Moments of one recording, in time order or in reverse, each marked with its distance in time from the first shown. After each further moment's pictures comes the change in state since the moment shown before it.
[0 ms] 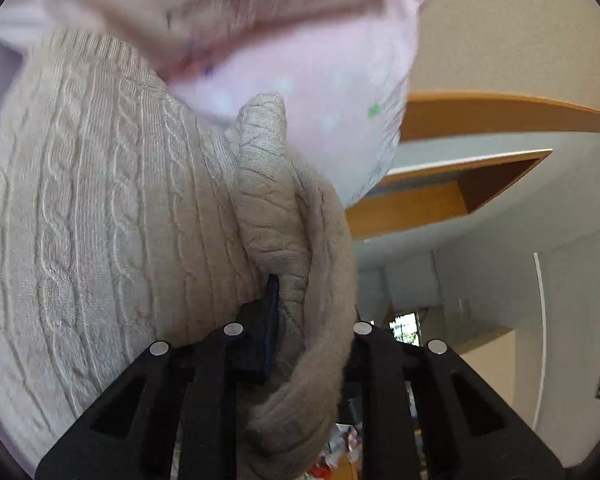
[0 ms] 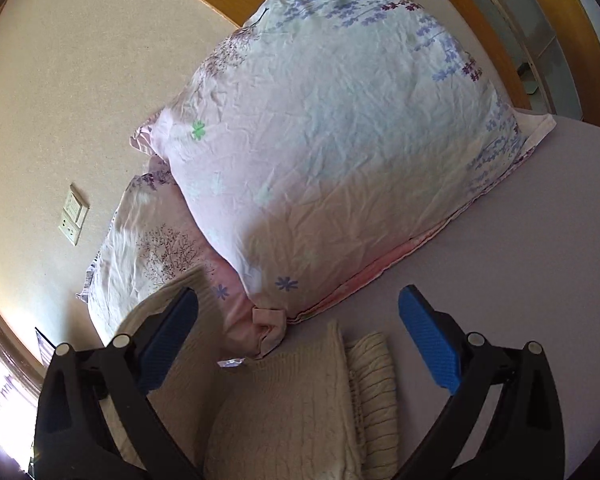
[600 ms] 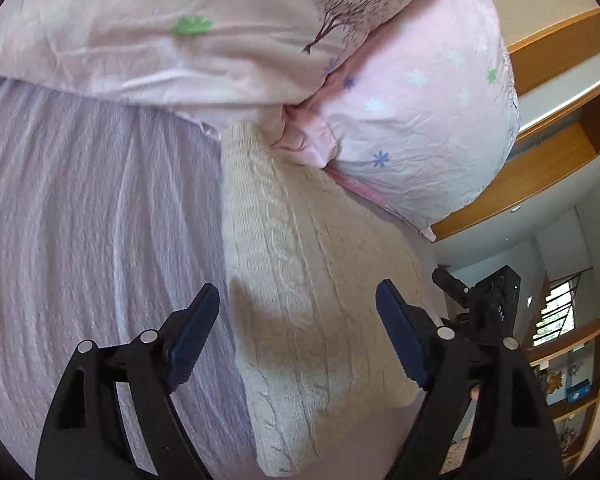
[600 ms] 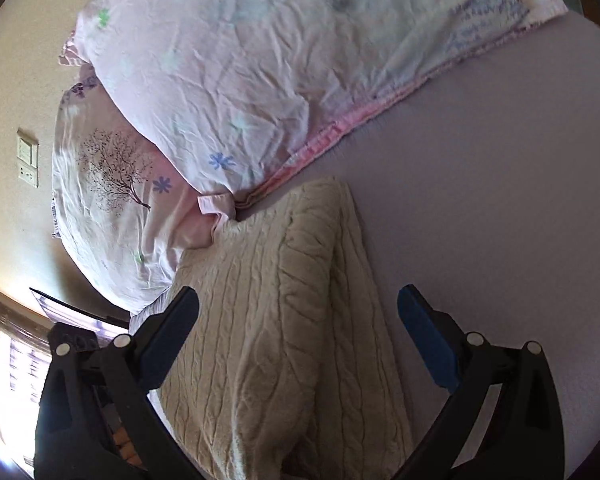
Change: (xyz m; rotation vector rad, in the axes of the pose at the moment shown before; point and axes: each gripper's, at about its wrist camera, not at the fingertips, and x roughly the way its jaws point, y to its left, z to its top) left arm -0.077 0.026 -0.009 0.209 -0.060 0.572; right arm 0.059 -0.032 -0.031 0.096 0.511 -0.035
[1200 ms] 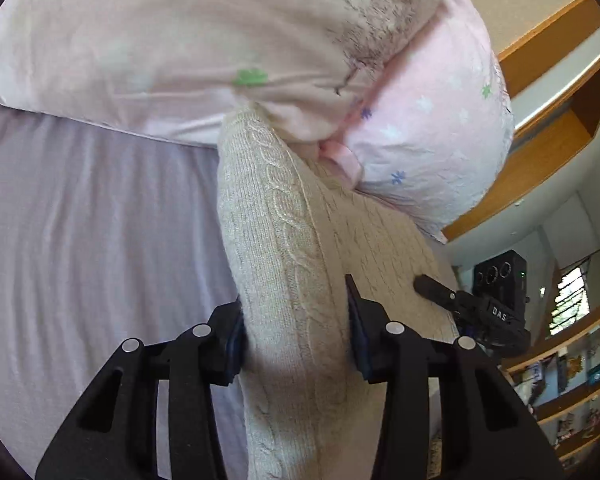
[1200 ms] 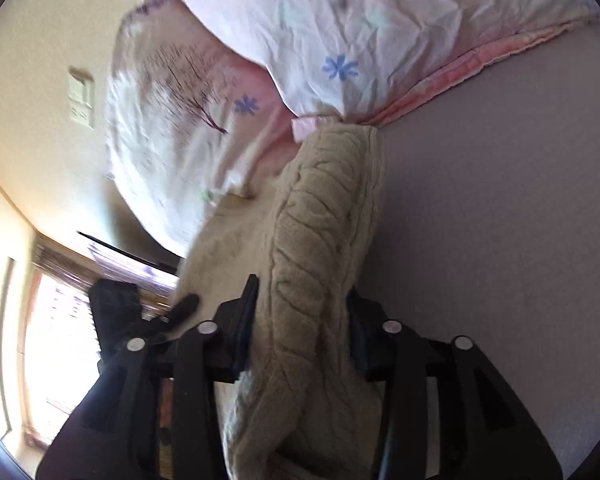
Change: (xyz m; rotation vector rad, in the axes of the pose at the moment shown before) left arm -0.048 0.039 0.010 0.102 -0.099 0.085; right arm 0.046 0.070 -0.031 -0.193 0.105 0.081
